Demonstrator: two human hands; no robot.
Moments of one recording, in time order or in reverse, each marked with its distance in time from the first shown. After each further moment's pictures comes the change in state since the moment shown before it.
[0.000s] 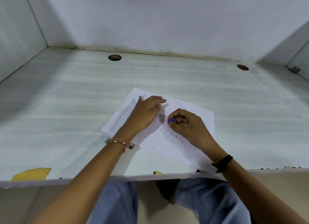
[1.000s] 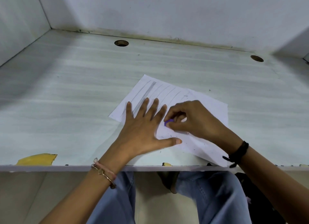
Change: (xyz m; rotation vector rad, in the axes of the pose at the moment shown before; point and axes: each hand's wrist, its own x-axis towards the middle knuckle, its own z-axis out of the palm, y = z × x) left_hand -0.071 -0.012 0.008 0.767 -0.200 -0.064; right_hand -0.002 -0.040 0.009 -0.346 -0.262 -0.181
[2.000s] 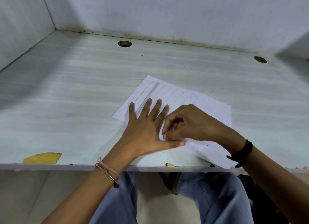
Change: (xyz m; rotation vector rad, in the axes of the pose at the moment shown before) left_hand -0.001 0.000 -0.002 -0.005 -0.007 0.020; right_hand 0.004 -0.015 -0.001 -0.046 -0.233 0.035
